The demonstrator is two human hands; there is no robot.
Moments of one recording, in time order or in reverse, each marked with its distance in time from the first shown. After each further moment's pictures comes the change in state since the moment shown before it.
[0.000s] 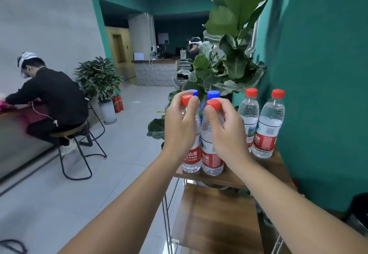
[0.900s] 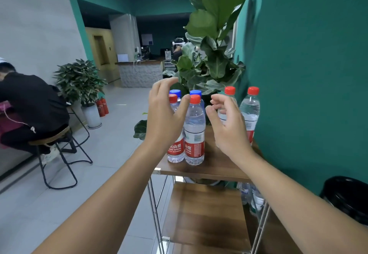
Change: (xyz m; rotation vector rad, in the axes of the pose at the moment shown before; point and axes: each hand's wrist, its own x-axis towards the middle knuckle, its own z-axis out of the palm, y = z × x) left_hand 0.010 0.020 -0.003 0.413 -0.050 0.332; right_hand -0.001 0.012 -0.051 -0.198 0.043 -0.039
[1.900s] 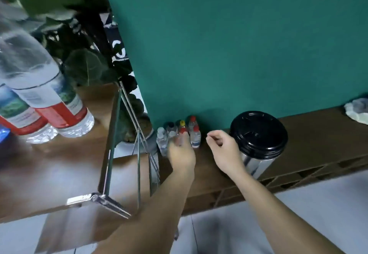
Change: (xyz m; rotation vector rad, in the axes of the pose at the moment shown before) left_hand -0.265 0.043 0.504 -0.323 -0.369 -1.257; right_hand -0.170 0.379 -0.279 -0.218 -0.027 0.828
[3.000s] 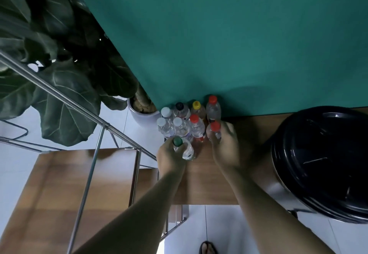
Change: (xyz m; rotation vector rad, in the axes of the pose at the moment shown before) left_hand 0.186 -0.139 0.042 0.462 0.145 0.078; right_hand 0.160 0.158 0.122 -0.138 -0.040 -0.133
